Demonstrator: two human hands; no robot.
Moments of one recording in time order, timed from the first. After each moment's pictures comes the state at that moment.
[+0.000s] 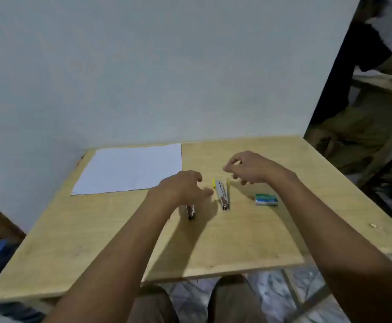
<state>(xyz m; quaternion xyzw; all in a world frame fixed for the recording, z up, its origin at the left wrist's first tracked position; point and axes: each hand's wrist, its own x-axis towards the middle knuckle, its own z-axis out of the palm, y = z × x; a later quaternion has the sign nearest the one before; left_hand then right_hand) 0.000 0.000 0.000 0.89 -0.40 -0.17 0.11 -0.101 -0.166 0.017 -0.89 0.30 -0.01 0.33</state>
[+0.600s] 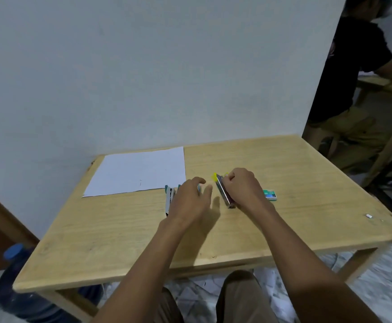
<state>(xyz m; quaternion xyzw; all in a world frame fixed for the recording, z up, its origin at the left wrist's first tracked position) -0.045 0.016 -0.038 0.86 -0.33 -0.09 0.38 -0.113 -0.119 -0.038 -0.85 0.39 -0.18 0.31</state>
